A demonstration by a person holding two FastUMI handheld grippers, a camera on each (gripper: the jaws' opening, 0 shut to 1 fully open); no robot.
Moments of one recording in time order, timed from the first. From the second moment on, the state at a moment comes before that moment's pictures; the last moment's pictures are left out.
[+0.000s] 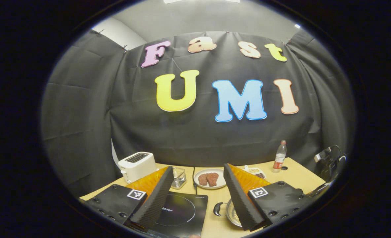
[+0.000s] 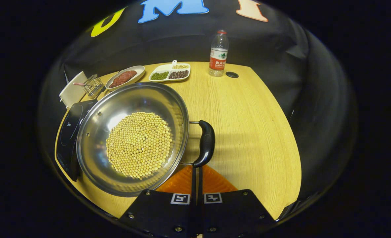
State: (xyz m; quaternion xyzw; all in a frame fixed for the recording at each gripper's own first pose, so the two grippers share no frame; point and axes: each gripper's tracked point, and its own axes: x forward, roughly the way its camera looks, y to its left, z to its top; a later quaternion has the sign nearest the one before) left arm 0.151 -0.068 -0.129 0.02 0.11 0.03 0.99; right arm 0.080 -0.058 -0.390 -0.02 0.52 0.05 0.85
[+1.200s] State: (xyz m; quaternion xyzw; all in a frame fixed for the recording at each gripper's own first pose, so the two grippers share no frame) left arm 0.181 -0.115 -0.271 0.02 0.24 -0.06 0.97; right arm 0.135 -0.048 -0.313 0.02 0.34 0.04 0.94
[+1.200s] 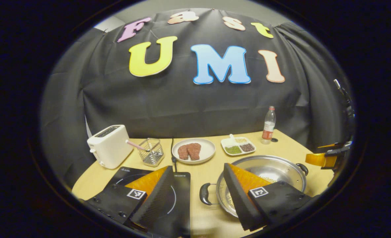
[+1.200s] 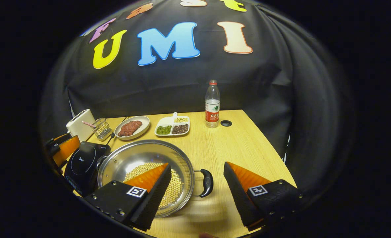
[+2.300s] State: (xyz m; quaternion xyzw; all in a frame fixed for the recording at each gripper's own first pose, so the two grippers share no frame) left arm 0.202 -0.151 -0.409 0.03 0.38 -0.10 0.92; right arm 0.145 -0.044 -0.391 0.01 0.41 0.03 0.91
